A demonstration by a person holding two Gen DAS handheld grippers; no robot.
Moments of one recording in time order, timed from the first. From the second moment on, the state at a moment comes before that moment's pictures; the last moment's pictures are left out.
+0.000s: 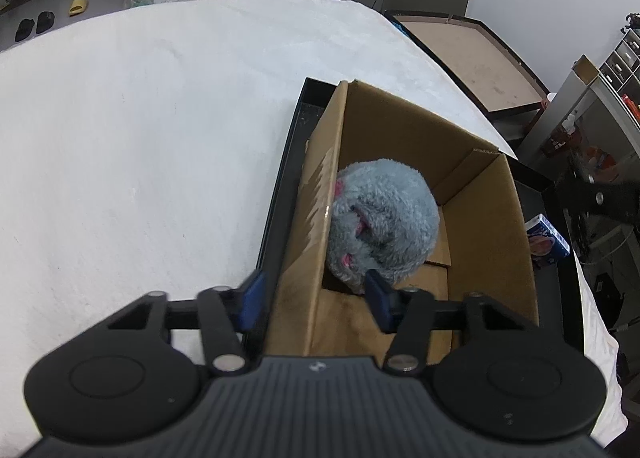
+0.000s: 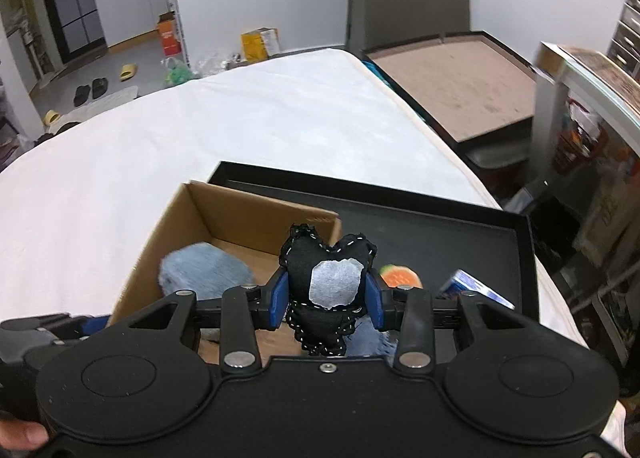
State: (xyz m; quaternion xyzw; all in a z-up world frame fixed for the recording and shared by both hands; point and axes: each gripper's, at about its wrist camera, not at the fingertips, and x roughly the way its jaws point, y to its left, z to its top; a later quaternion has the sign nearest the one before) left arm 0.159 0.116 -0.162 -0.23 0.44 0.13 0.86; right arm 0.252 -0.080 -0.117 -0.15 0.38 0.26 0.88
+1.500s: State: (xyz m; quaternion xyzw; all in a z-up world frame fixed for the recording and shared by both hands) left arm 0.158 0.120 -0.156 -0.23 0.44 0.14 0.86; right arm 0.262 -0.106 -0.117 -0.19 0.36 0.26 0.88
